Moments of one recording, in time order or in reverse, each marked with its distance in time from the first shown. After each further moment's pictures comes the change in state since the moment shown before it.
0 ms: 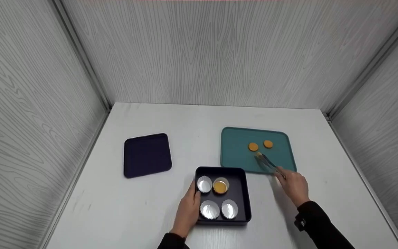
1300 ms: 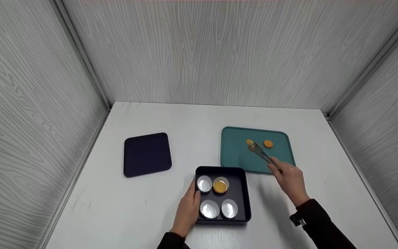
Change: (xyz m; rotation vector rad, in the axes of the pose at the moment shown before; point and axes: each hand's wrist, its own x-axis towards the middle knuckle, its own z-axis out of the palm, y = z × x) left_hand 0.000 0.001 0.000 -0.009 0.007 -0.002; right_hand 0.016 -0.048 -0.027 0.105 0.176 -0.204
